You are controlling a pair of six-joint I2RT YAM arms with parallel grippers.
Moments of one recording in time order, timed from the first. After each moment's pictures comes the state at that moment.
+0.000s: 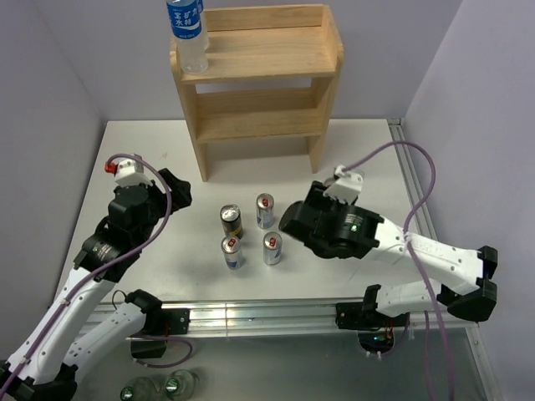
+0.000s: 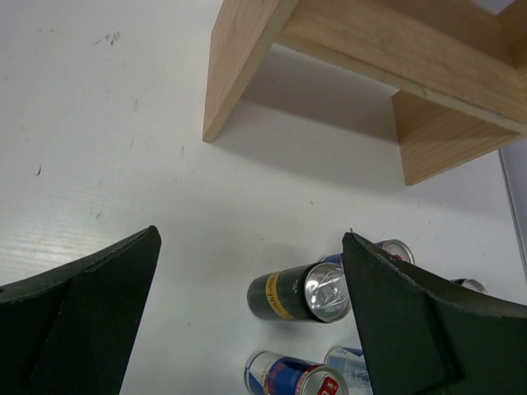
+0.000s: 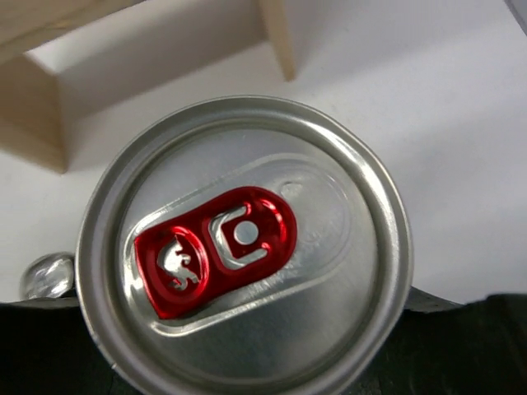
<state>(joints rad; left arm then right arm) -0.50 0.71 0.88 -0.51 -0.40 -0.60 1.17 1.18 1.25 -1.26 1.13 1.37</state>
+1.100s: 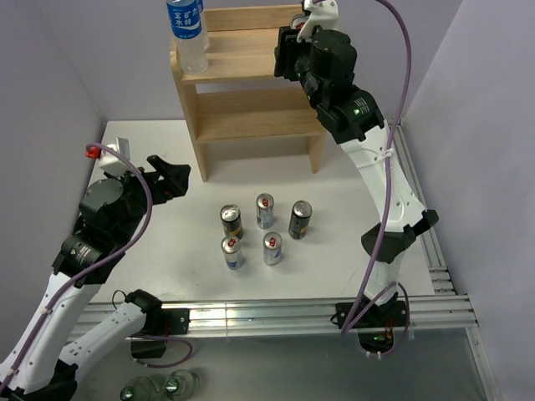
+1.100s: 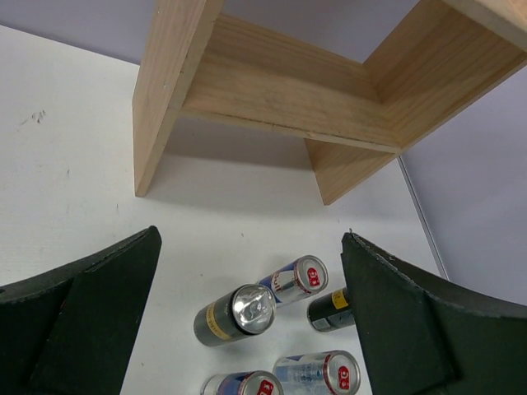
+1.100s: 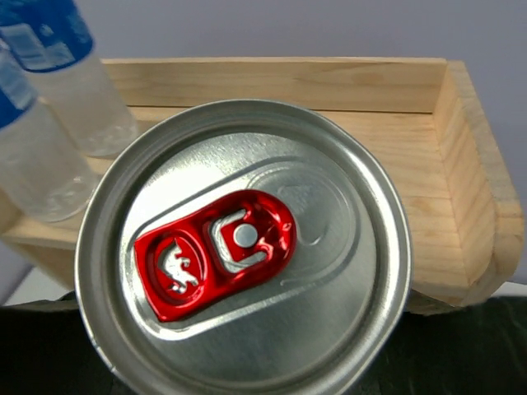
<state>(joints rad) -0.50 0.73 1.08 -0.46 -0.27 -0.54 0.62 1.83 2.47 -0.59 0.38 0.08</state>
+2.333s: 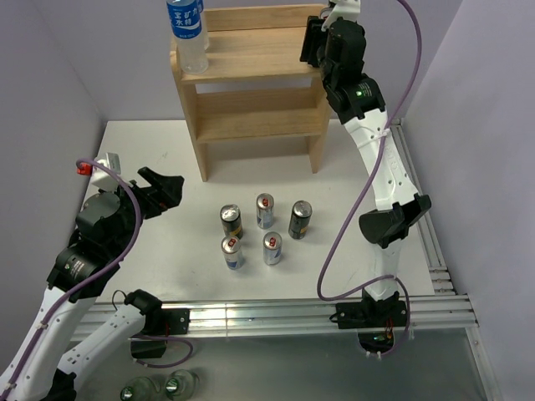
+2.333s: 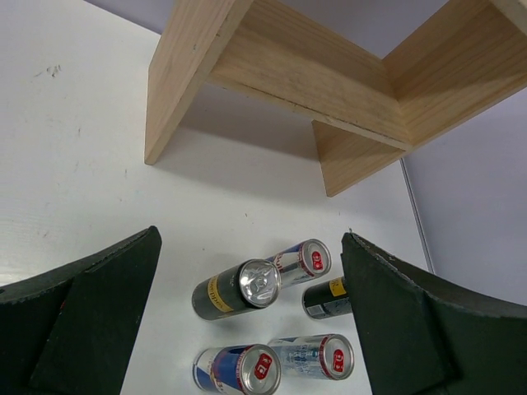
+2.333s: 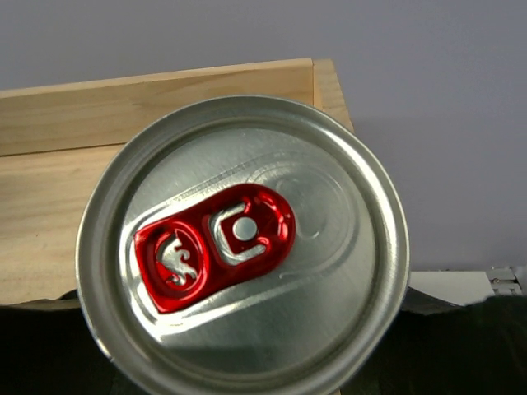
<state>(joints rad) -0.50 0.63 1.02 -0.56 -0.31 -0.65 0.40 1.96 2.48 -0.50 0.38 0.07</state>
